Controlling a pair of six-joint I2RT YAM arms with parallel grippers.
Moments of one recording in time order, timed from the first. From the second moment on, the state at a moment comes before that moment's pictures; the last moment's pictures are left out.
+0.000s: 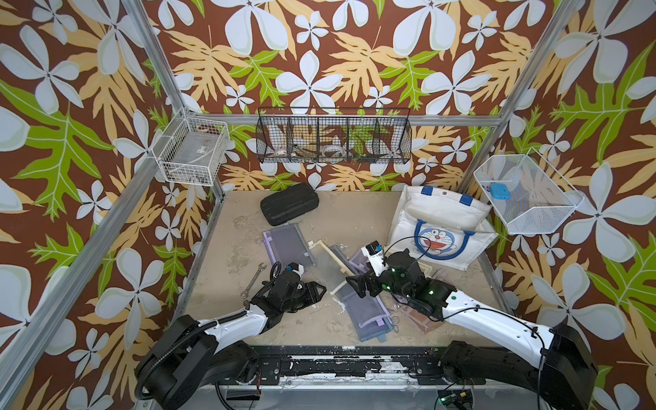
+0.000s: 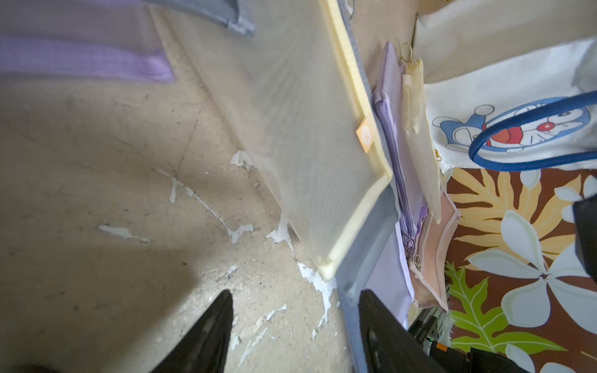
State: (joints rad) left arm -0.60 1.24 0.30 0.28 0.23 -1.00; right arm 0.78 1.12 0.67 -0.08 -0.09 0.24
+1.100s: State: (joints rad) left arm -0.62 1.50 0.29 0.77 0.24 -1.13; right arm 0.80 1.02 0.56 -0.02 0.02 0.24
